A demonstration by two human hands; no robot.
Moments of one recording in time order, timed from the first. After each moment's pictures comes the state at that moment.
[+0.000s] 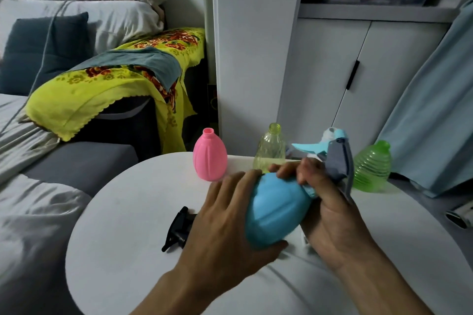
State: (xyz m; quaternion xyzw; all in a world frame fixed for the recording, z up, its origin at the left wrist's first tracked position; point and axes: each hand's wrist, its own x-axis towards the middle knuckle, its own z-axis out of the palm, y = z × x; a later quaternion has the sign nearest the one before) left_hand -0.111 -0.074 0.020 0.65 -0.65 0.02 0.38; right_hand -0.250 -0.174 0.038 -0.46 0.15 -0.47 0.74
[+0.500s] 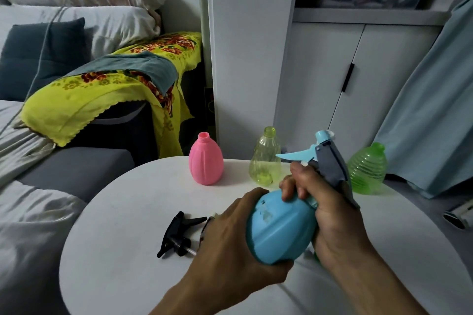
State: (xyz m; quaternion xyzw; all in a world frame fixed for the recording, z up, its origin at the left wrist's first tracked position) left_hand -0.126 -0.073 0.020 0.64 -0.63 -0.16 0.41; right_hand -0.254 -0.175 0.042 -0.52 0.25 -0.51 0.64
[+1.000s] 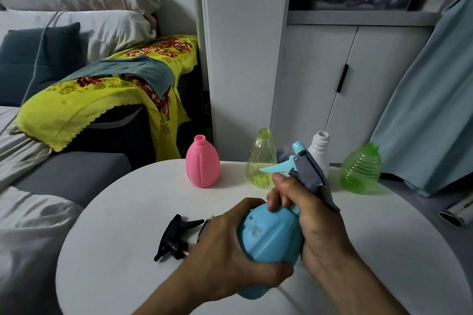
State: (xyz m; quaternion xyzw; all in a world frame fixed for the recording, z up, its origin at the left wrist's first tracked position) left_hand -0.122 -0.079 0.026 0.63 -0.61 -0.28 0.40; right_hand -0.246 -0.163 0.042 -0.47 0.30 -0.49 0.67
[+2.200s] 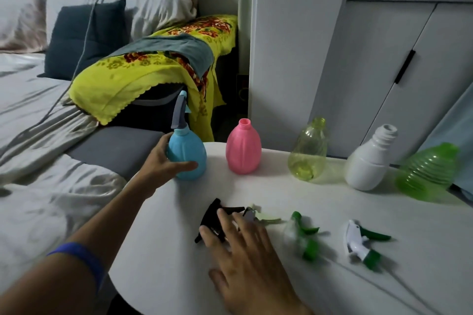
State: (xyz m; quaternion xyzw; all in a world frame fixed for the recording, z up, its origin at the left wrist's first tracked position) left_hand 0.145 -0.112 -0.057 0.71 -0.39 -0.26 0.53; right_hand -0.157 -0.092 -0.049 -0.97 0.21 -0.11 0.05
